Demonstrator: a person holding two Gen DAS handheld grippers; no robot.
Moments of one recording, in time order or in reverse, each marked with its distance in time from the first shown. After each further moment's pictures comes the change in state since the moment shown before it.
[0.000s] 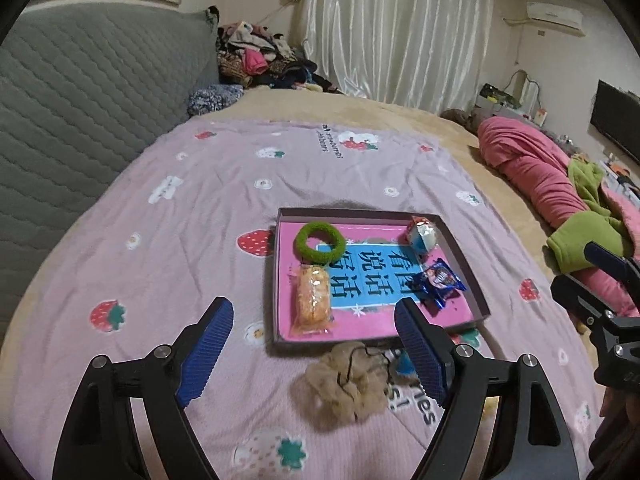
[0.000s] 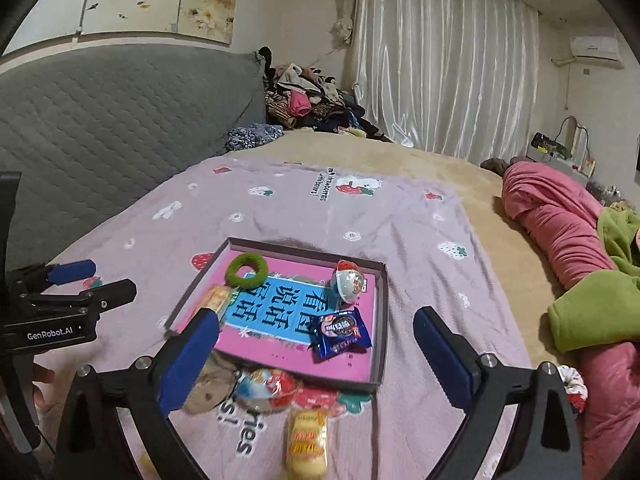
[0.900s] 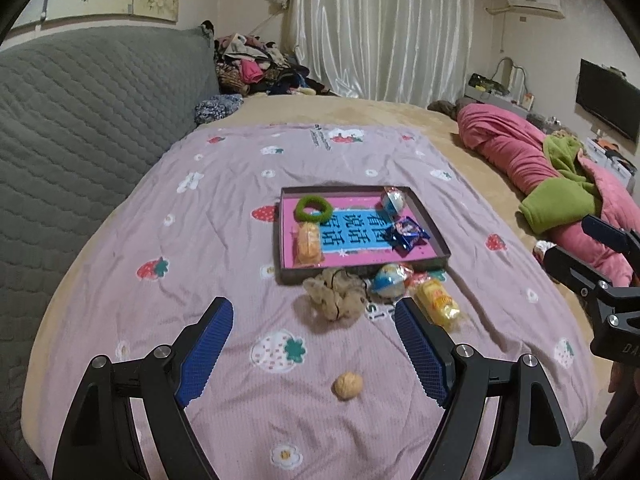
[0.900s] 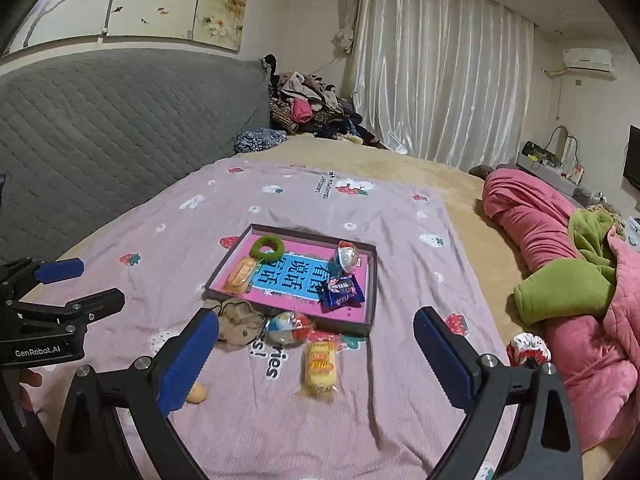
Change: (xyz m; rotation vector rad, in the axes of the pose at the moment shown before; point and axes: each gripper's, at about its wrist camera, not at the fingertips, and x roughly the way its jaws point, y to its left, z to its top) left arm -0.129 -0.018 -0.071 0.062 0.000 0.022; right arm -0.122 0.024 -0.041 -0.017 -0.014 -0.023
